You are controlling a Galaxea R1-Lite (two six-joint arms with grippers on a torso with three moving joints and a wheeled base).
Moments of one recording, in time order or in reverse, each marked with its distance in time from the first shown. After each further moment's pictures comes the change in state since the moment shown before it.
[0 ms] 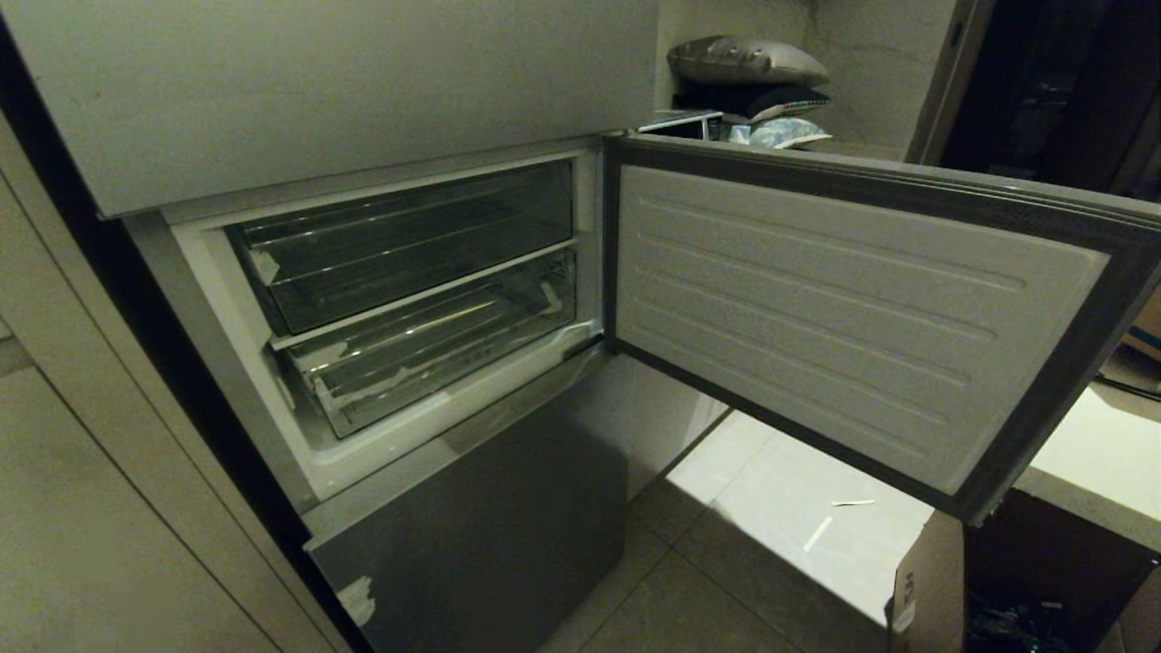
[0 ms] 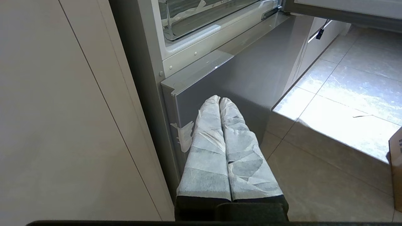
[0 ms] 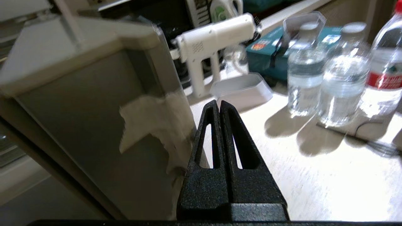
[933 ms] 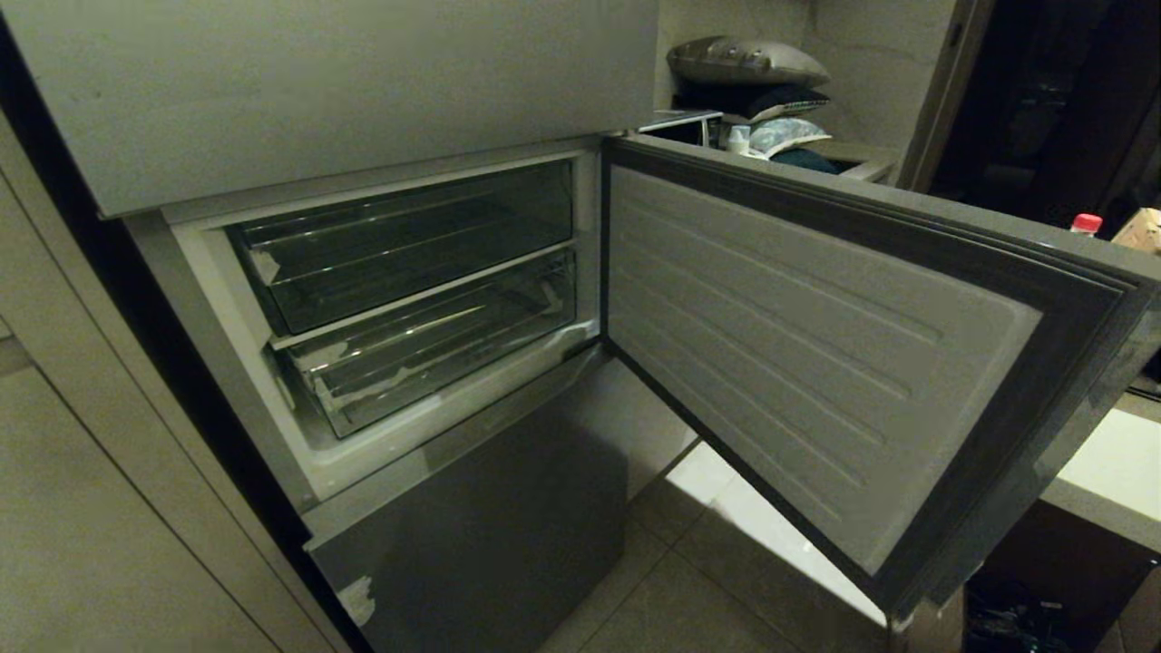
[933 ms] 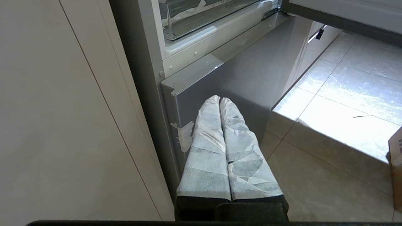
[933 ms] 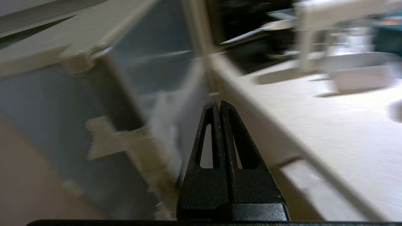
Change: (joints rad) left arm 0.000 0.000 0.000 0.000 0.000 0.000; right arm 0.261 -0.363 0.363 -0.002 0.060 -0.012
